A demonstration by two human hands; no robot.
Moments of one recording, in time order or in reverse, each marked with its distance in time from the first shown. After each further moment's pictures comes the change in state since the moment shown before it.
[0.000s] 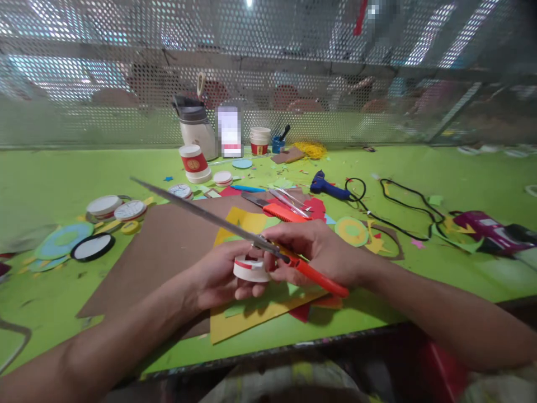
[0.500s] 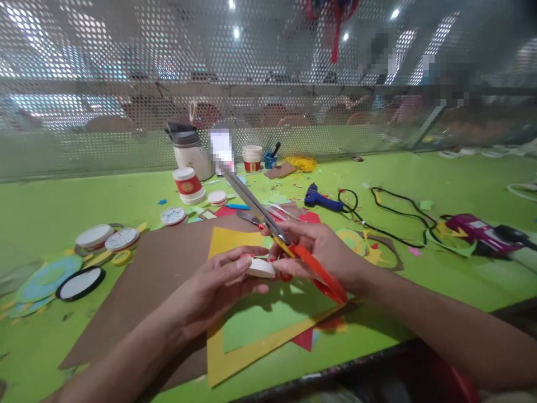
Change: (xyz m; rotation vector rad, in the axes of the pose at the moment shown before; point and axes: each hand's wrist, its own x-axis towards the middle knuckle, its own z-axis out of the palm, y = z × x) left_hand -0.014 0.014 -0.005 0.028 0.032 0.215; right_hand 0.005 -0.003 -0.012 0.034 0.245 0.103
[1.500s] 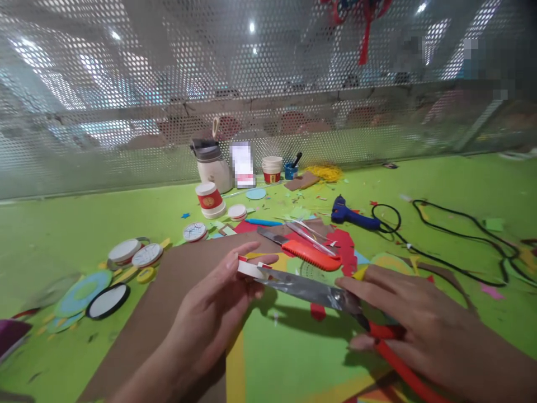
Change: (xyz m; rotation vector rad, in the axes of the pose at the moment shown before) left_hand 0.001 0.005 -0.010 -0.152 0.339 0.220; right_hand -0.050 0.005 -0.033 -1.514 0.189 -0.586
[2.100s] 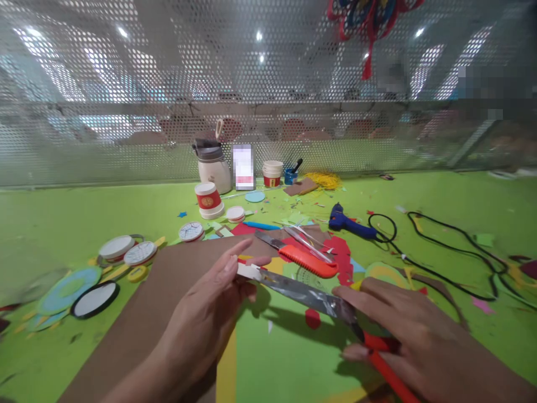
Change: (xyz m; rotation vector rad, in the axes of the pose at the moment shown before) left_hand -0.006 -0.003 0.003 0.147 0.039 0.092; right_hand 0.002 -0.004 -0.001 -0.087 0.036 -0.016
